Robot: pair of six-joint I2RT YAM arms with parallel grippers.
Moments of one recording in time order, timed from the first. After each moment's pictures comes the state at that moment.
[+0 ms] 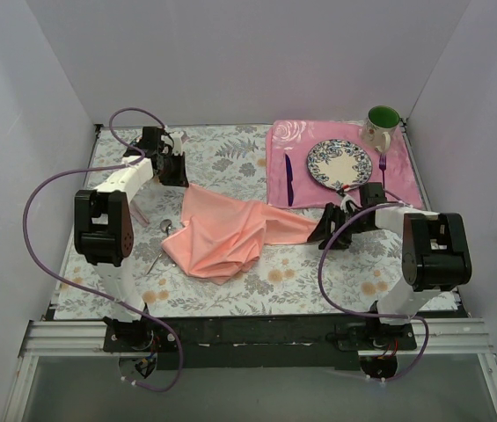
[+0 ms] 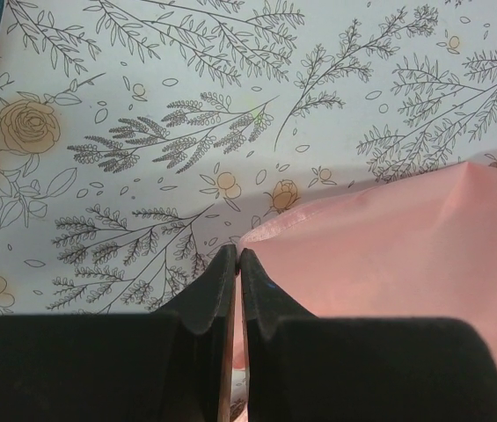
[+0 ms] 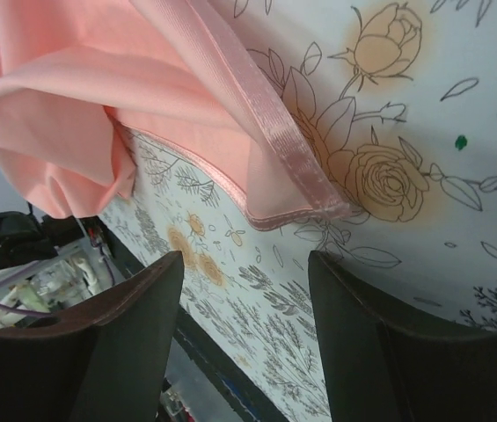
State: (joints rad) left arm -0.09 1.91 1.45 -0.50 0.32 0.01; right arm 0.05 1.64 0.78 -0.40 -0.79 0.26
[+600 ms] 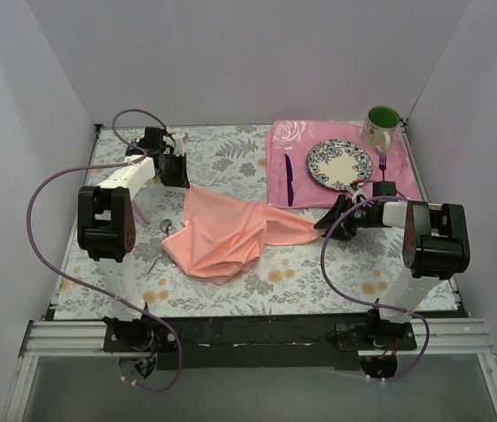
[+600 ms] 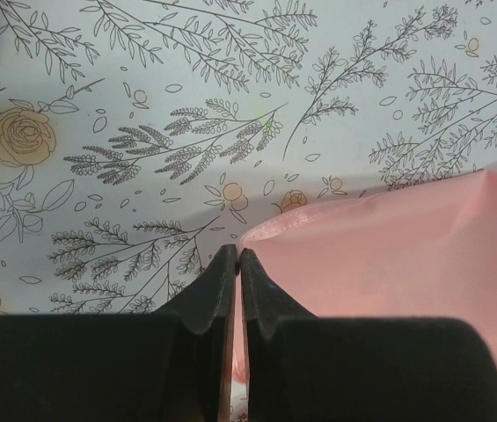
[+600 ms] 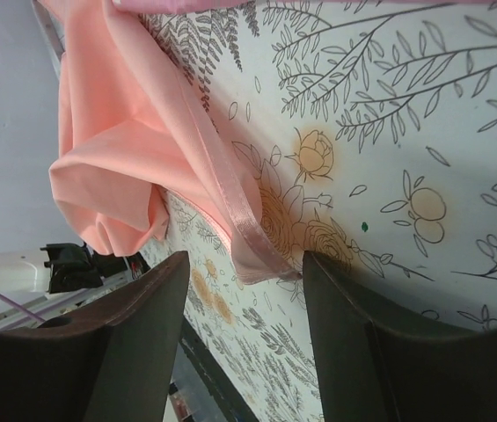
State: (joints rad) left arm -0.09 1.96 1.47 -0.50 0.32 0.01; right arm -0.07 1.75 0.79 -0.19 -0.94 0.35
